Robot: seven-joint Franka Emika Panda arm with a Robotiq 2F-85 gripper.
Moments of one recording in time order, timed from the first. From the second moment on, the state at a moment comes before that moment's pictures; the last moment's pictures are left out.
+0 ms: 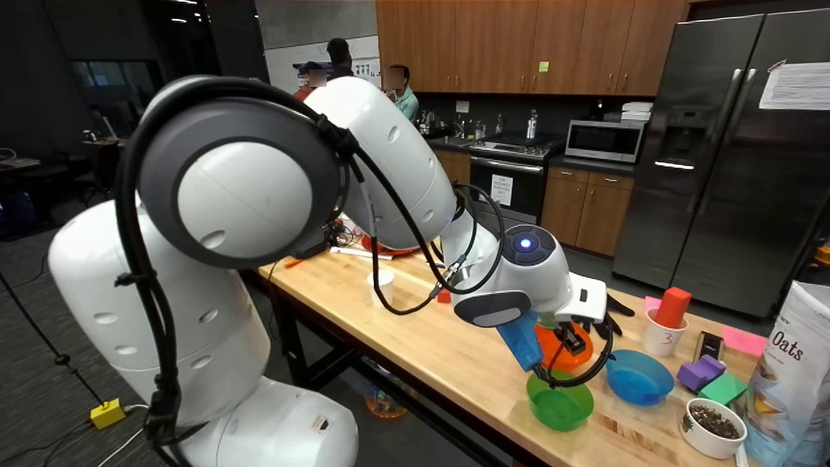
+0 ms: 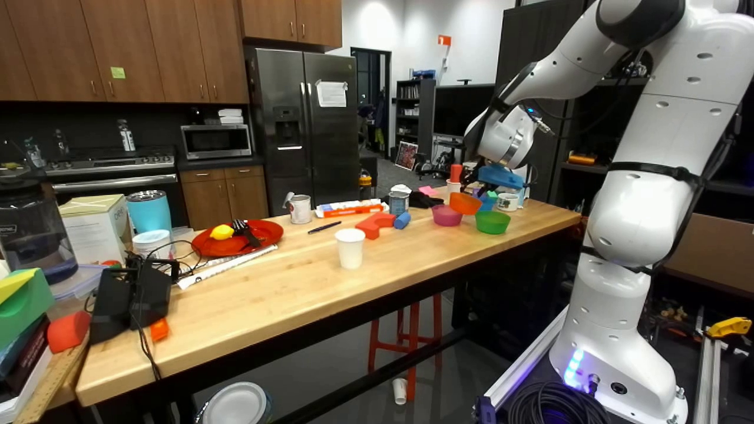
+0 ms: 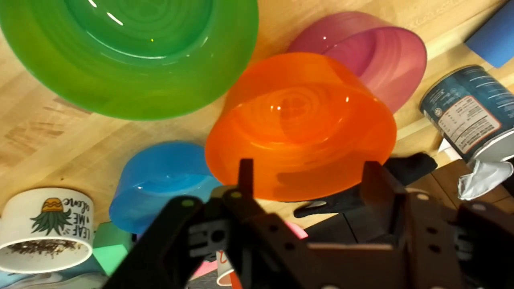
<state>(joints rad) 0.21 -0.16 -0.70 -2.60 0.56 3.08 -0.30</state>
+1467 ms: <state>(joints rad) 0.41 -0.15 -0.81 -2.58 0.73 3.01 -0.38</state>
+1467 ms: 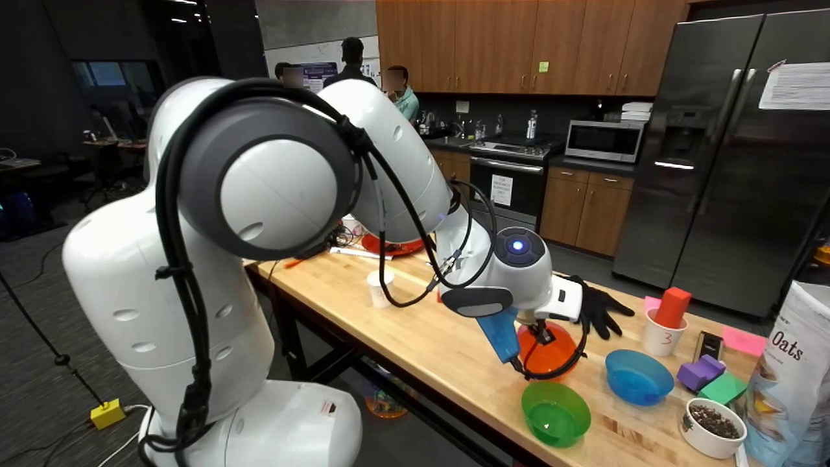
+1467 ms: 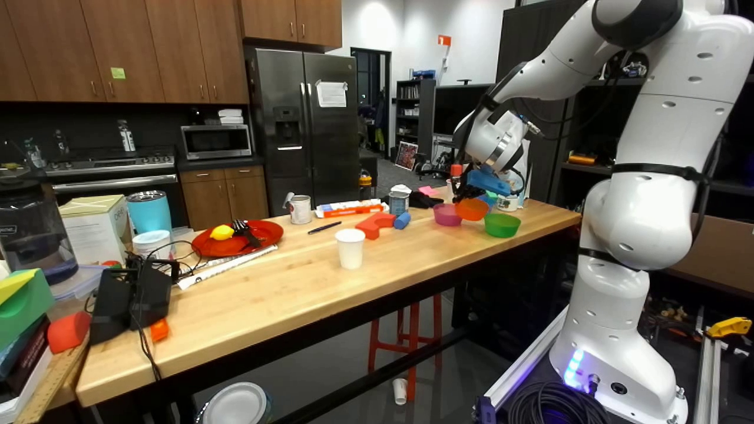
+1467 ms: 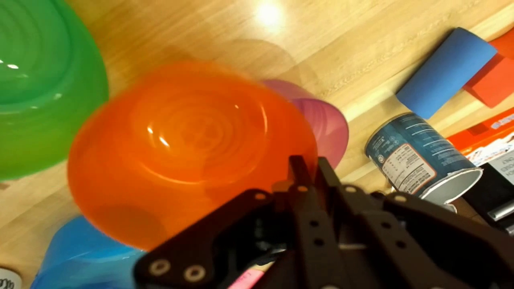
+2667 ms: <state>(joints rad) 0.45 -0.13 -0.86 -2.56 0.80 3.06 -0.45</state>
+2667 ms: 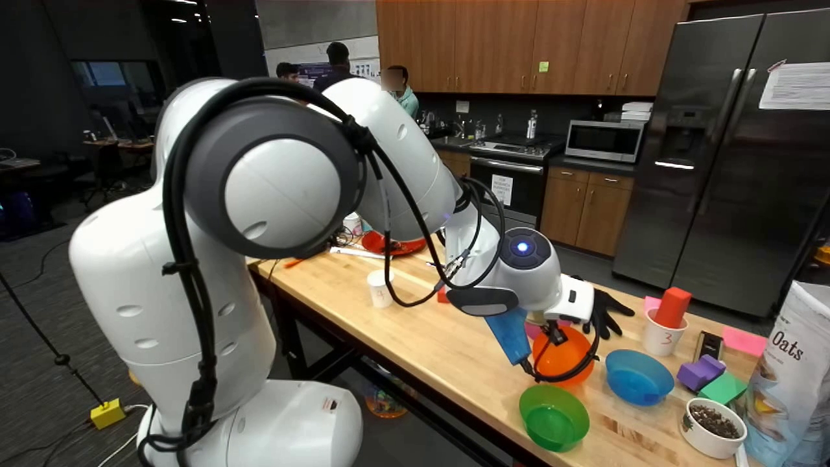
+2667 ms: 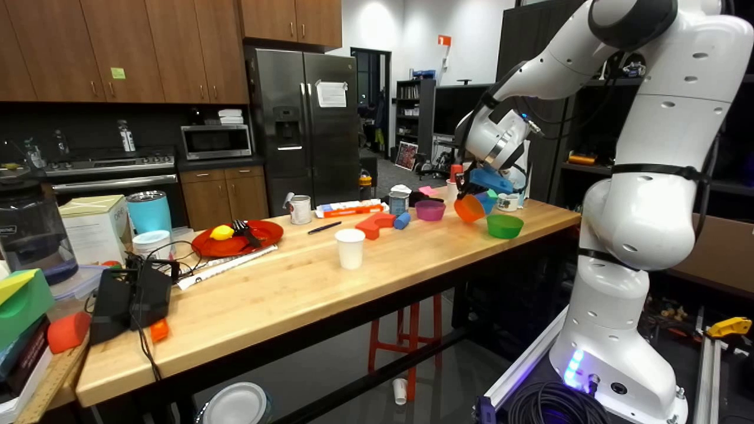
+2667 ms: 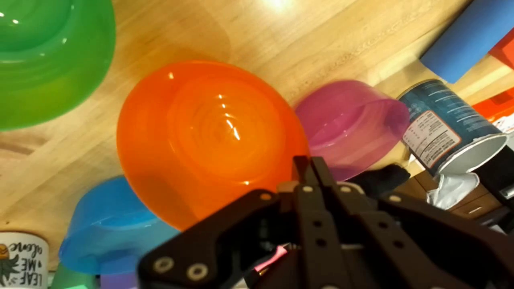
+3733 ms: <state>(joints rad) 0.29 -0.13 -0.74 -2.60 0.69 3.32 -0.46</state>
